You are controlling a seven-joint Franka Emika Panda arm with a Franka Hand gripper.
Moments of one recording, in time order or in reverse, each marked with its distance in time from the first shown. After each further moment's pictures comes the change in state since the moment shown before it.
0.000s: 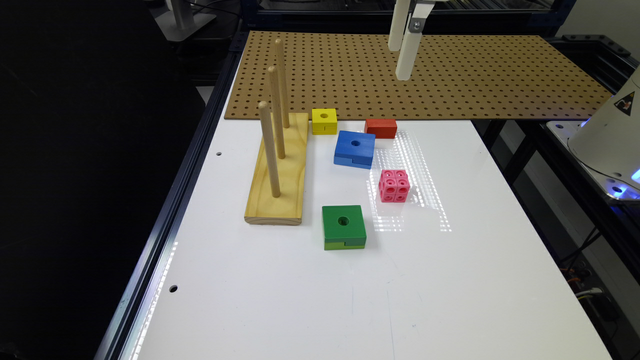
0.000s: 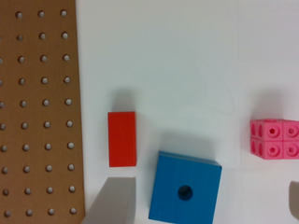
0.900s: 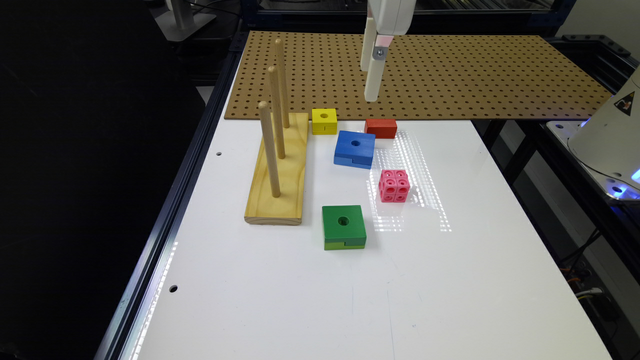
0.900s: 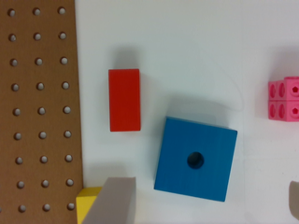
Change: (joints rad) arm -0.011 0.188 0.010 0.084 -0.001 0.101 -0.011
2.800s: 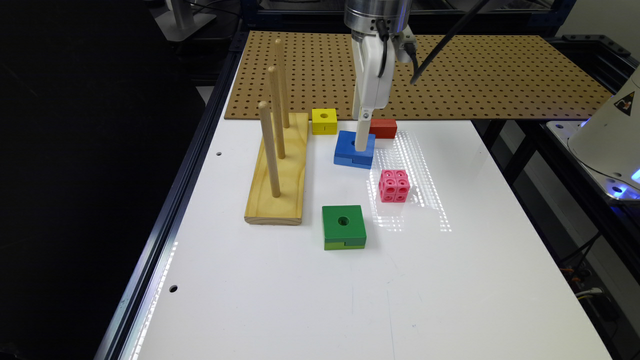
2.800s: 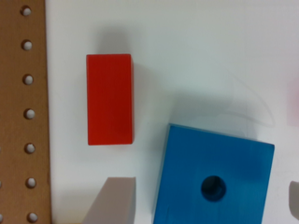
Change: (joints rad) arm 0.005 0.228 0.013 0.027 0.000 0.203 0.008
